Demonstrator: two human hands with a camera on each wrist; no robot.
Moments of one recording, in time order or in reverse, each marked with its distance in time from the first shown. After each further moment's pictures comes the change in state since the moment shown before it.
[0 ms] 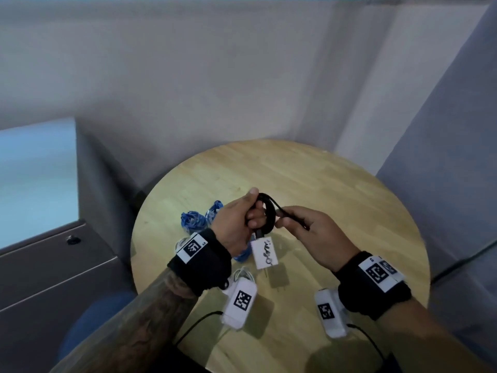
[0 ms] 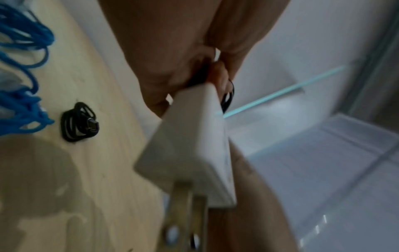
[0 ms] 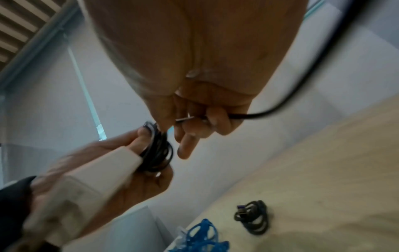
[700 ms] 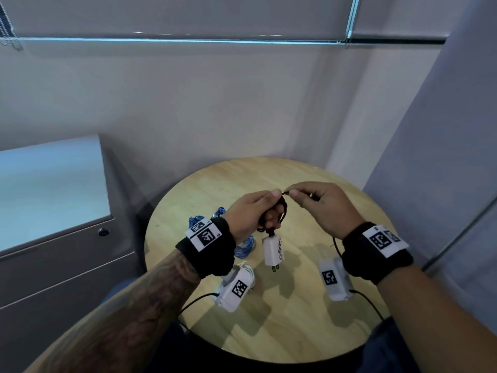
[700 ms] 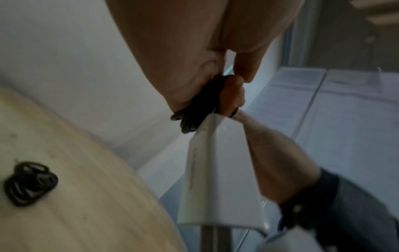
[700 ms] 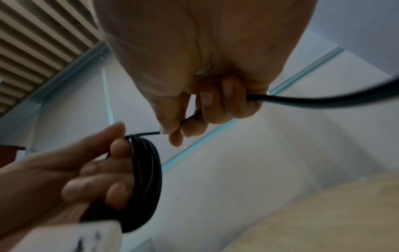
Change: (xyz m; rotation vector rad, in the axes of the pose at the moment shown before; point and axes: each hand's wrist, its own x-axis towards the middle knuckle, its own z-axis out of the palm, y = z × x) left_hand -0.050 0.024 0.047 0.500 -0.211 0.157; right_hand -0.014 -0.070 -0.047 -0.102 0.175 -0.070
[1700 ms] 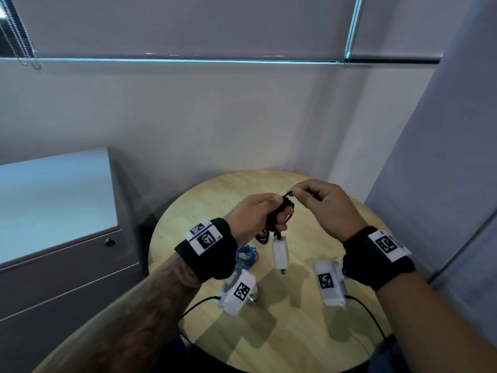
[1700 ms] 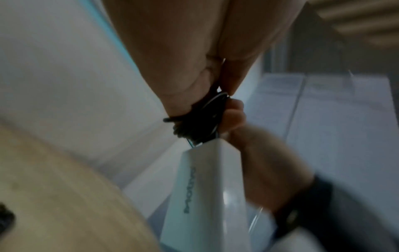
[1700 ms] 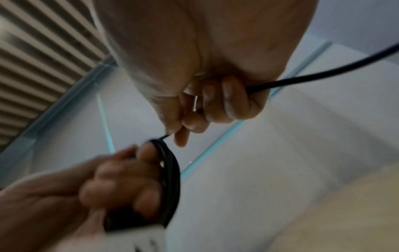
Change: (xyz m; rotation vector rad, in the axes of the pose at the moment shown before) left_hand -0.007 0.031 0.005 0.012 -0.078 0.044; right_hand 0.010 -0.022 -0.003 0.063 0.055 -0.053
